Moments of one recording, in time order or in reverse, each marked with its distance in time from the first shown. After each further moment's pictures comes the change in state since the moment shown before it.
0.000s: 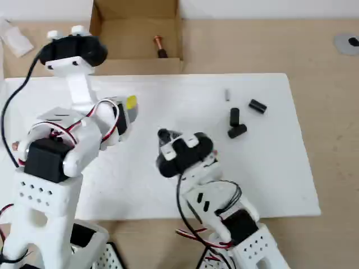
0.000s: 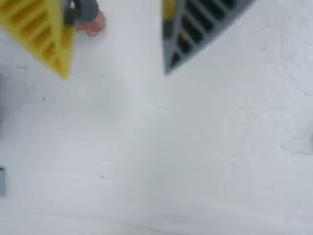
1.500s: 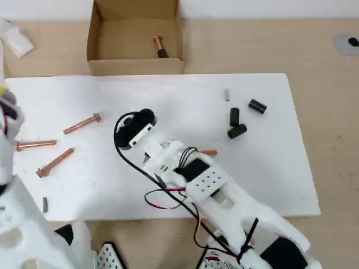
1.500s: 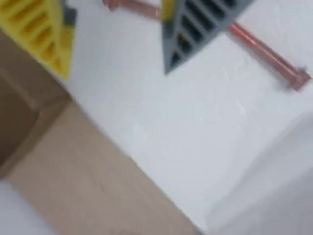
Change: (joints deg) left arm -45.3 -4.2 -6.8 0.0 5.0; right arm -4.2 65.9 -29.4 0.3 1.8
